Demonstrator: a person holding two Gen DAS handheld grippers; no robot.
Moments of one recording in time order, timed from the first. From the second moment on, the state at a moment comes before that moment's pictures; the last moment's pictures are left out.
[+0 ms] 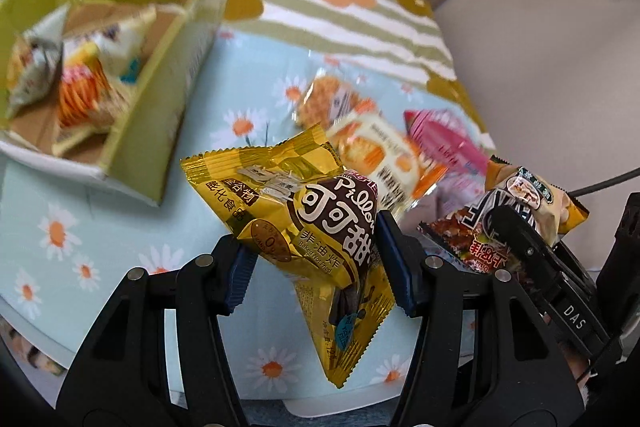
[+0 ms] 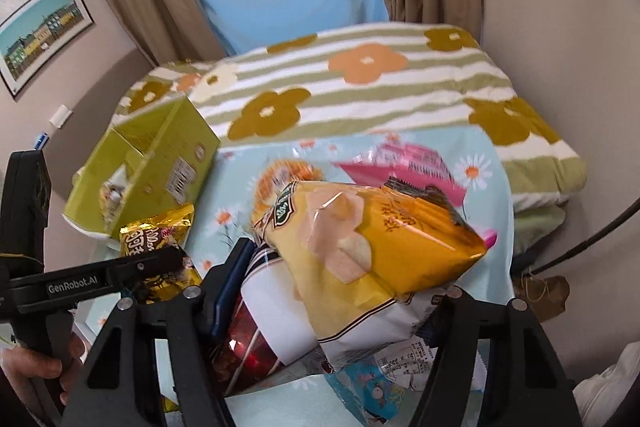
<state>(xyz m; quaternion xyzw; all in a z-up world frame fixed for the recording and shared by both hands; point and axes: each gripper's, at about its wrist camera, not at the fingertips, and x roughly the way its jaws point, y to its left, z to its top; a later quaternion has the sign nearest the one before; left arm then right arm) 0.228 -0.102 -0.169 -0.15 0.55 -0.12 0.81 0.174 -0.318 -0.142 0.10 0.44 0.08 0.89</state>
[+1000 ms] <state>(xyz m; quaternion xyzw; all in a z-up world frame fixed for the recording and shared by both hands) 0.379 0.184 -0.111 -0.15 0.49 -0.11 0.85 0.317 -0.044 -0.098 0.10 0.41 0.16 0.89</state>
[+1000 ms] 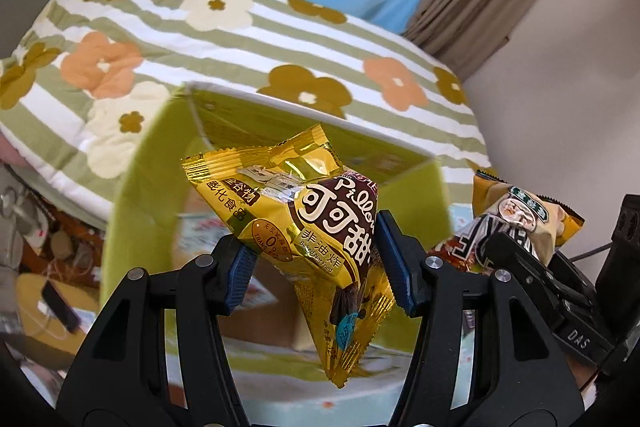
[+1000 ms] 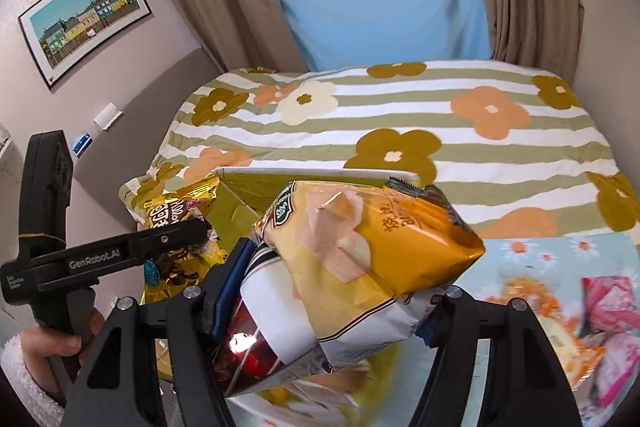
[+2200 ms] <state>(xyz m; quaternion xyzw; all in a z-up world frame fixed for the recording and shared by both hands) 0.388 0.234 -0.148 -0.12 0.51 -0.08 0.85 0.367 -0.009 -0.139 0.11 0.49 0.14 0.86</state>
